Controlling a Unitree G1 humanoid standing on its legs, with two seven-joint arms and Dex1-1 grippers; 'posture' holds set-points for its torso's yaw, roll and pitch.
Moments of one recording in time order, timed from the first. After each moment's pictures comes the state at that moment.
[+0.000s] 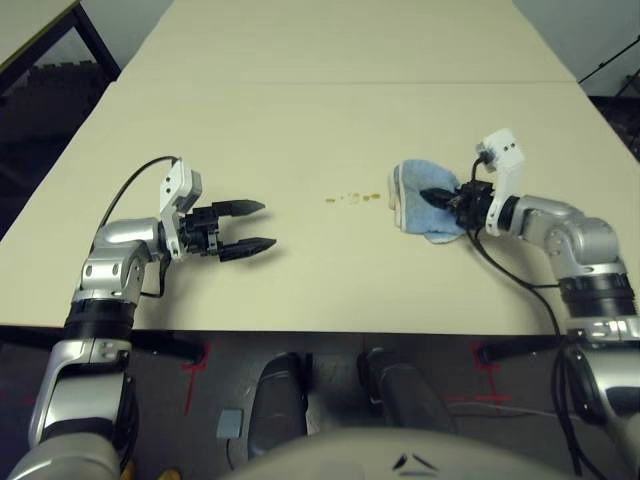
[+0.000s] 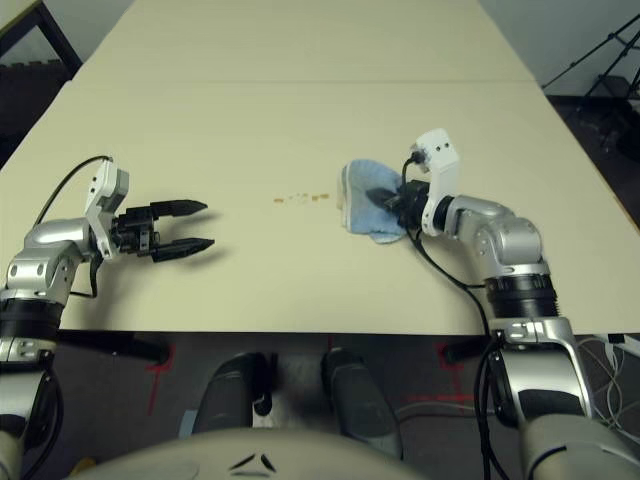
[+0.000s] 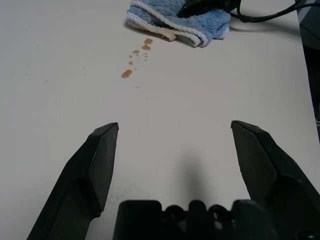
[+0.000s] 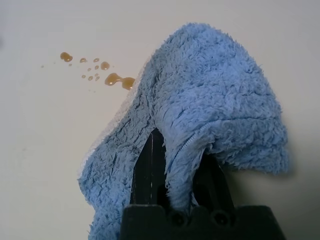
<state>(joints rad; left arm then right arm) -0.40 0.69 0.06 0.34 -0.41 0.19 -1.37 -0.57 -0.45 0.05 0.30 0.33 0.65 0.75</state>
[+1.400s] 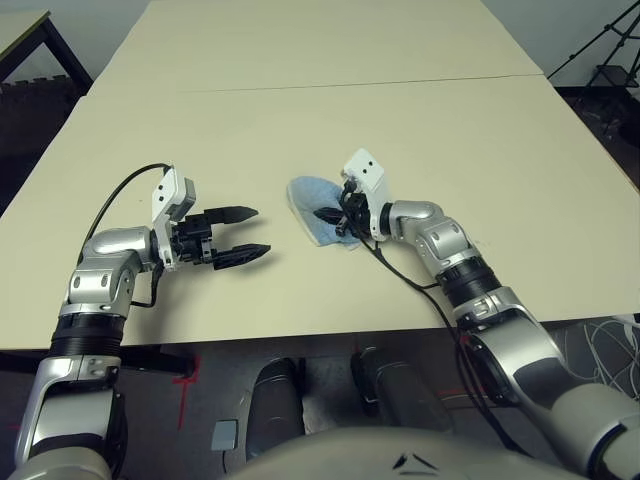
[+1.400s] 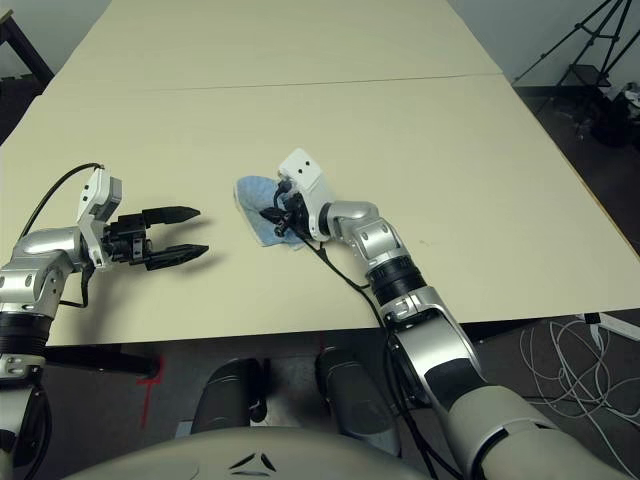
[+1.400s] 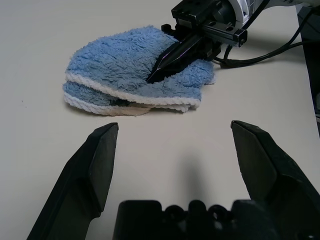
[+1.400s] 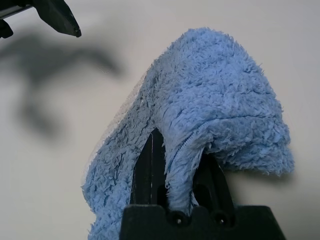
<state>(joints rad) -0.34 0.72 0.08 0.25 -0.43 0.23 -1.34 -0.72 -0.05 0.23 0.52 0.11 0.44 0.81</state>
